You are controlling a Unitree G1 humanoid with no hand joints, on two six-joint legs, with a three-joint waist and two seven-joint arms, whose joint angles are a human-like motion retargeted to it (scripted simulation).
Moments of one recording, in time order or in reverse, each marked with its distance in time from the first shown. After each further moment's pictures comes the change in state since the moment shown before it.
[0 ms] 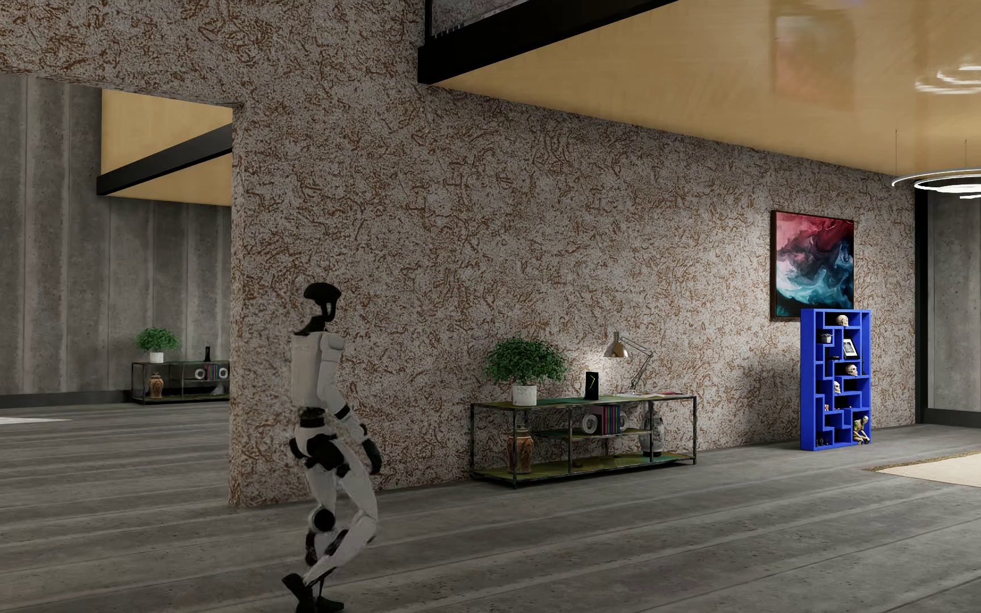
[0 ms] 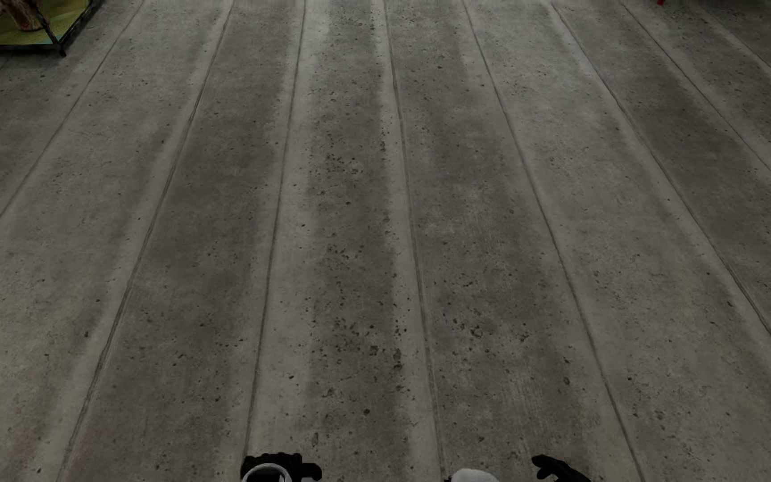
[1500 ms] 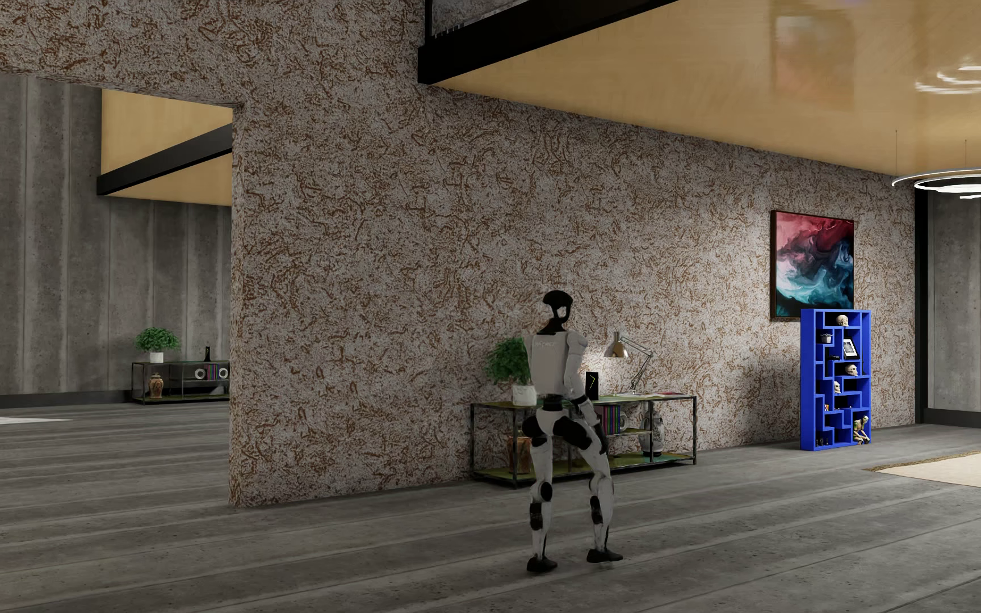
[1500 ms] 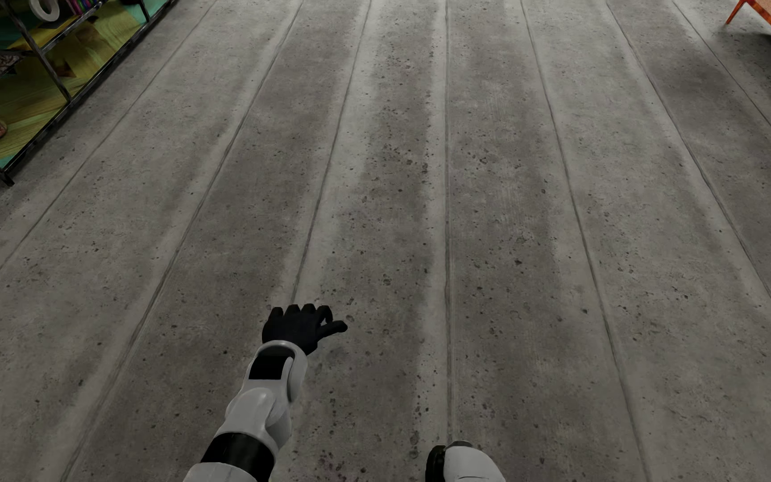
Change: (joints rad) body 0.216 -0.129 -0.058 -0.055 -0.016 -0.011 -0.019 -0.063 -0.016 -0.111 -0.749 -0.262 0.160 -0.086 0.046 0.046 0.024 0.026 -0.018 0.023 -0.051 -0.203 0.038 -0.114 0.038 -0.149 0.037 0.147 -0.066
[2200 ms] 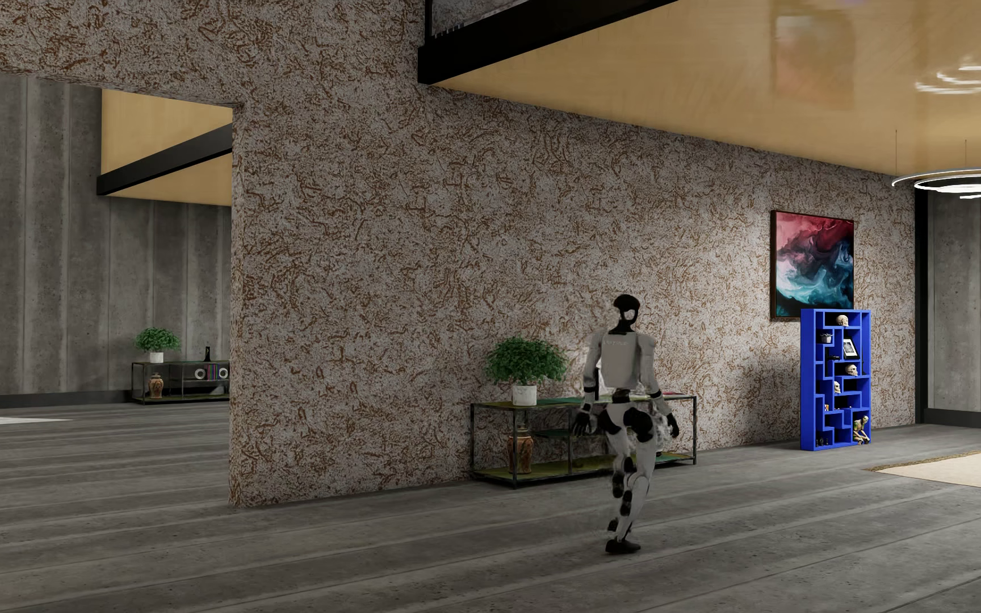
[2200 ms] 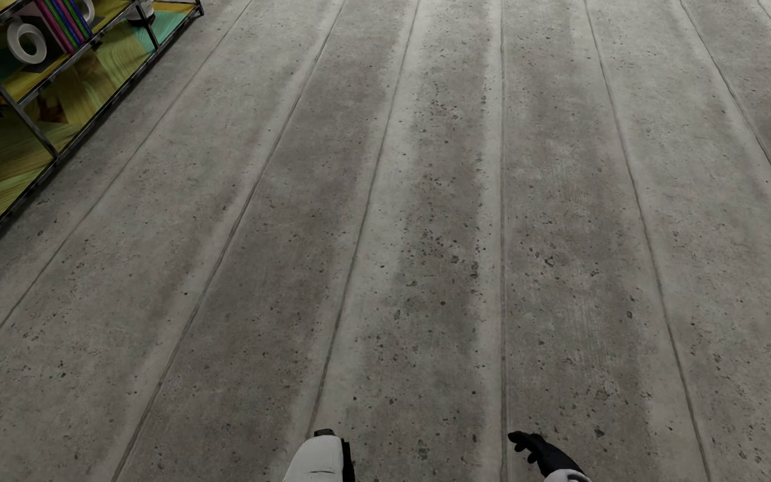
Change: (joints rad) body -0.655 0.535 0.120 0.397 0.273 0.157 -0.051 -0.130 -0.002 0.518 -0.206 0.747 -0.271 0.261 -0.396 -0.064 0.013 -0.112 -0.030 0.222 0.085 0.104 0.080 -0.248 -0.096 0.259 -0.081 -0.131 -0.032
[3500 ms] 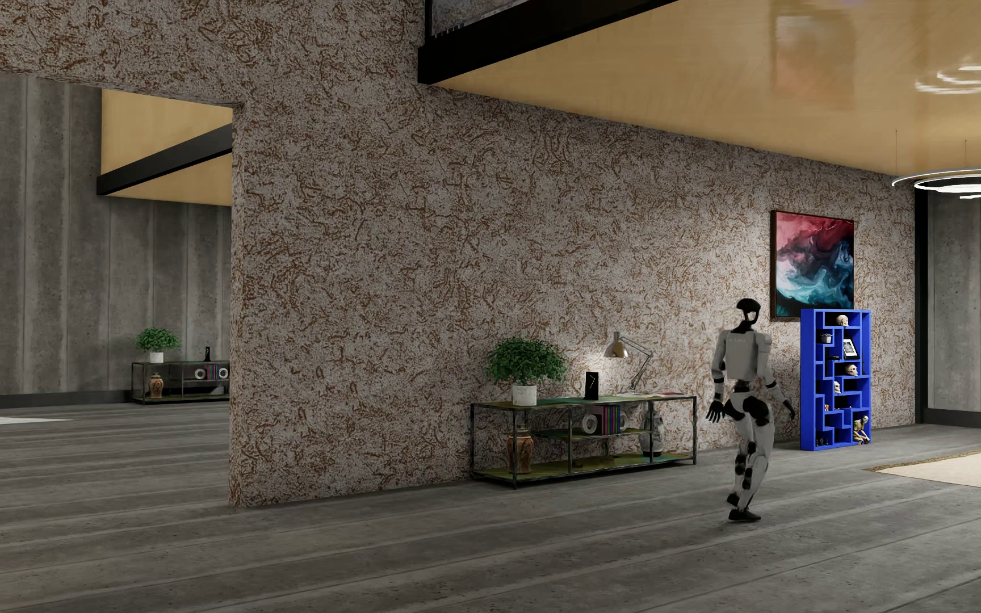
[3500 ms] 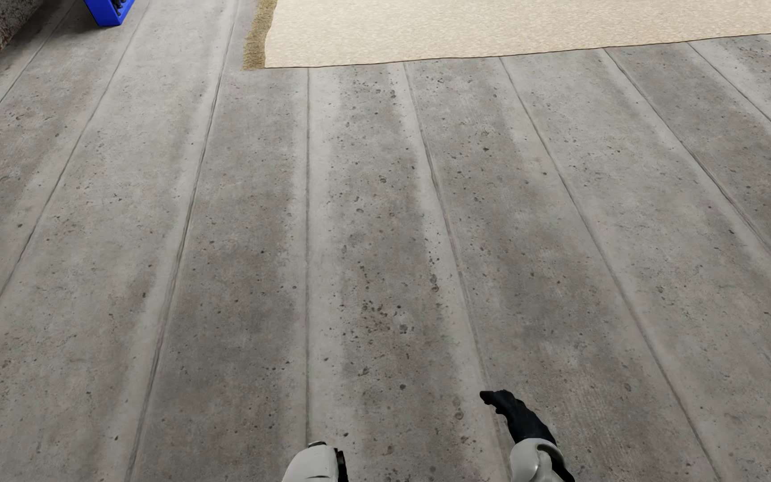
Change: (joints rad) body 0.044 -0.049 -0.007 0.069 0.022 0.020 0.071 0.058 -0.007 0.180 0.022 -0.057 -0.084 -0.022 0.037 -0.016 0.087 -0.009 -0.004 -0.066 -0.039 0.019 0.029 0.113 -0.020 -0.051 -0.128 -0.057 -0.127
